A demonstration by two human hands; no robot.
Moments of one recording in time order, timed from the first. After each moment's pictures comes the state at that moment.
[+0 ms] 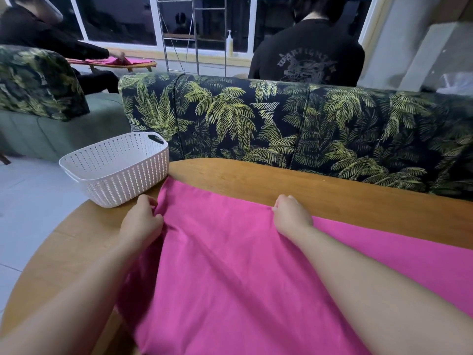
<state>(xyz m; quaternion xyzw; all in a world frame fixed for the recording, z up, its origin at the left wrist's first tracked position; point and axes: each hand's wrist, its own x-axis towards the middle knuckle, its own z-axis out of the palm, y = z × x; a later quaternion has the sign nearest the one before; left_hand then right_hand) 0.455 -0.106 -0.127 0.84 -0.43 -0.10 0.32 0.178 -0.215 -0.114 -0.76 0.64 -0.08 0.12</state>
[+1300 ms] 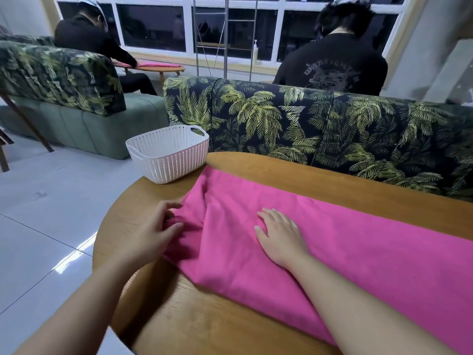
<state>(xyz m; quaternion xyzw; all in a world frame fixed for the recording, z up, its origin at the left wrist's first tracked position) 0.455 0.032 -0.121 0.67 -0.53 -0.22 0.47 0.211 -0.090 -0.133 -0.86 0.49 -0.08 0.11</state>
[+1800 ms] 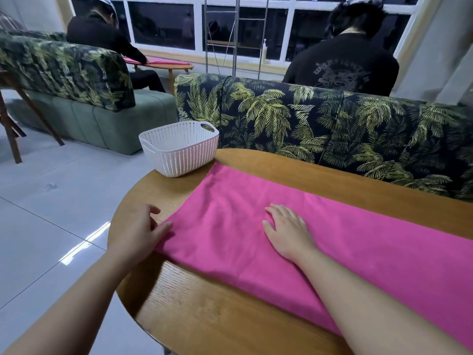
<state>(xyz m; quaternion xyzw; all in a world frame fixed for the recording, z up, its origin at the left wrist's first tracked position) 0.485 0.060 -0.134 0.83 -0.45 -0.07 0.33 0.212 -0.089 -0.133 -0.86 0.49 -0.08 0.11</state>
